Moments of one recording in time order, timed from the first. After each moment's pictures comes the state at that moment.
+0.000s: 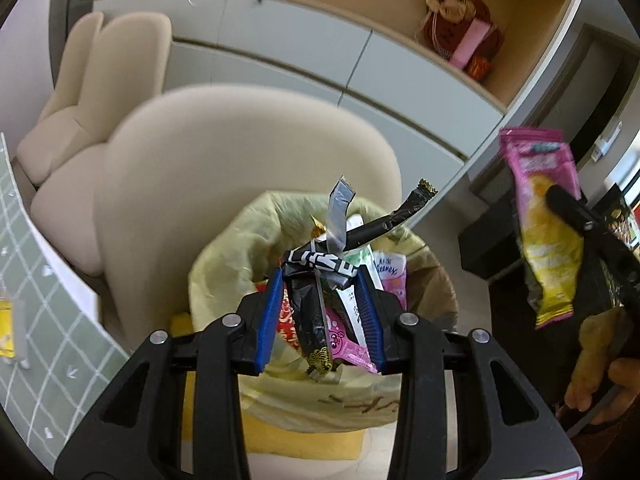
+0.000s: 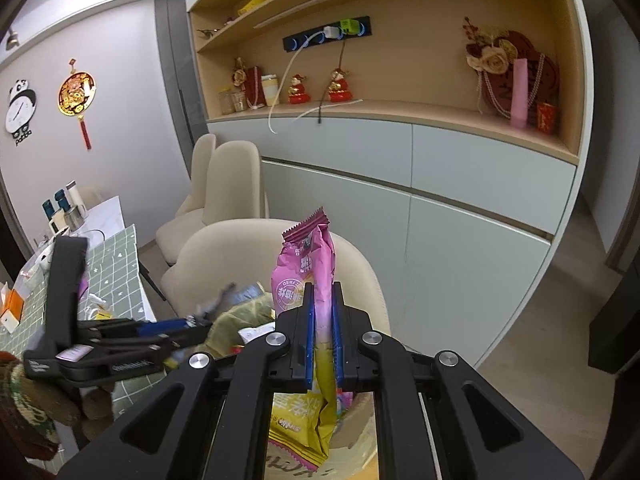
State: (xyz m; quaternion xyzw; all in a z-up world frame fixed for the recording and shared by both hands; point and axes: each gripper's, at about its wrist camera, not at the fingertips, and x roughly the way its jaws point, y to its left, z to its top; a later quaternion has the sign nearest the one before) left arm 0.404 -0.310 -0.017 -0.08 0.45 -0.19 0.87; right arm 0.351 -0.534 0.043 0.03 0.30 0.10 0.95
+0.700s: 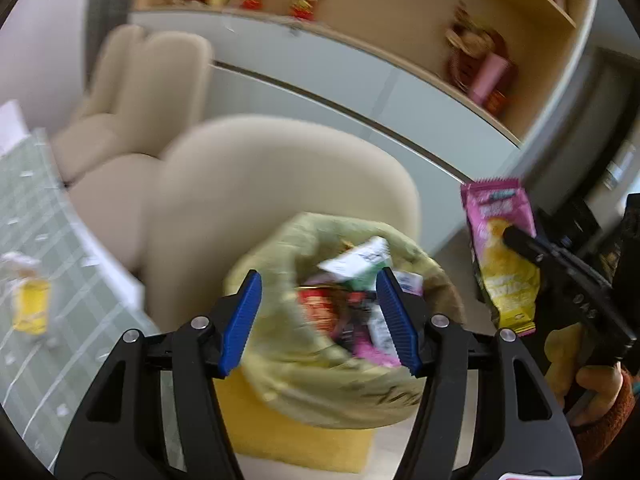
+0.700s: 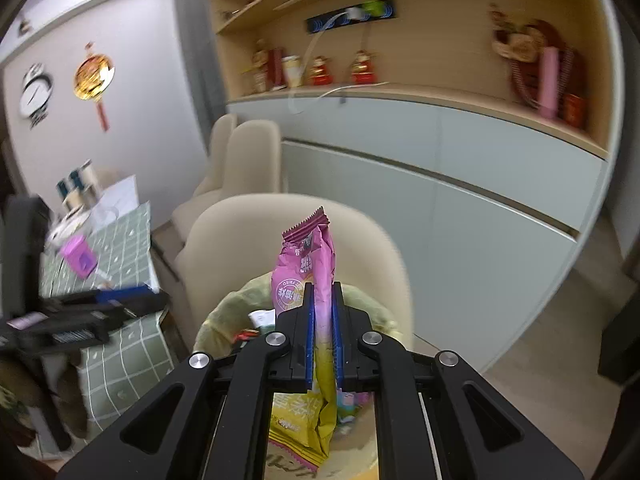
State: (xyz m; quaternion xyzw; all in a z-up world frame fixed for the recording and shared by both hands) left arm 0.364 -0.268 0.013 -0.10 0.40 -0.12 0.90; right arm 0.367 -0.512 0.017 0.01 0.32 0.16 0.93
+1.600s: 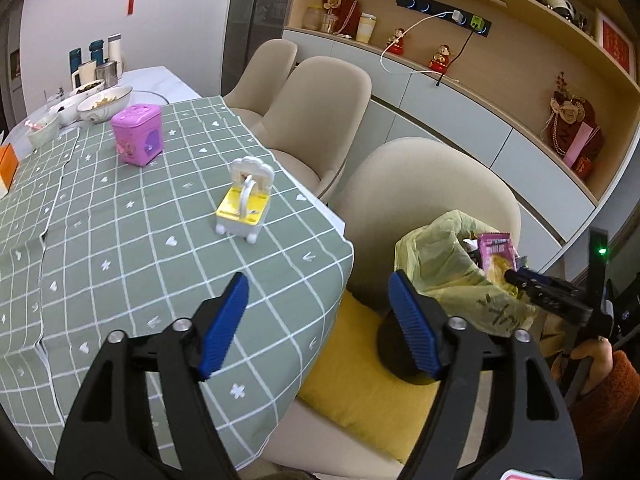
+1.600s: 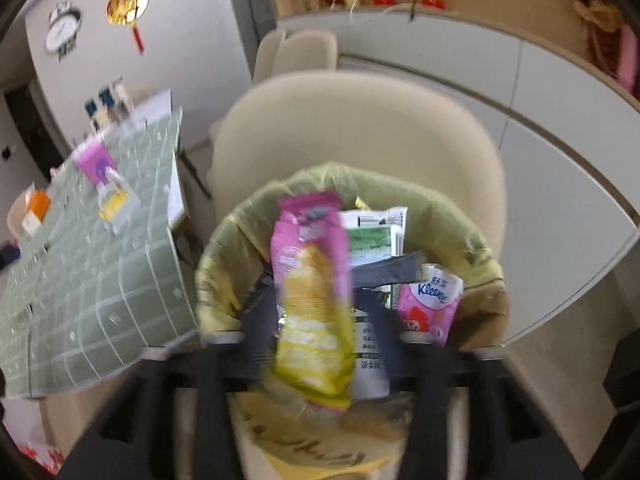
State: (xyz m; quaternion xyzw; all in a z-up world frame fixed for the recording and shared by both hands) left arm 0.203 -0.154 0.016 -0.15 0.36 0.09 0.92; right arm 0.369 -0.473 -0.063 -0.02 0.42 0.23 0.88
